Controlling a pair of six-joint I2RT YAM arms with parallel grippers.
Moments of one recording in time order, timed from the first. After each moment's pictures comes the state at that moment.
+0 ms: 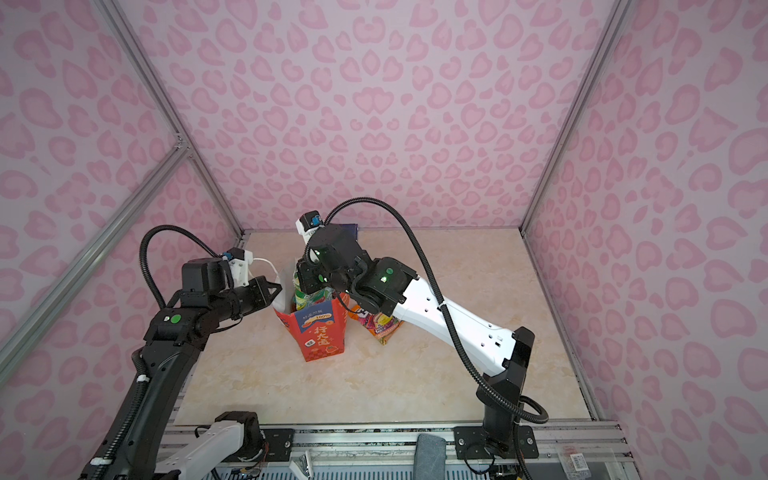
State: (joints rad) left arm -0.05 1.00 1.11 -0.79 0.39 -0.44; right arm 1.06 1.78 2.01 -0.66 0.13 0.41
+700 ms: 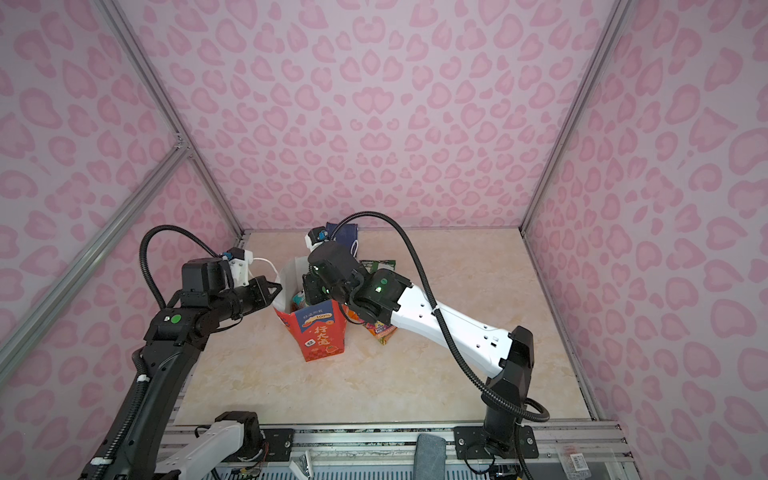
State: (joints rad) left arm -0.05 1.00 1.11 -0.78 0.39 -0.44; right arm 1.07 1.77 1.87 -0.62 0.20 0.49
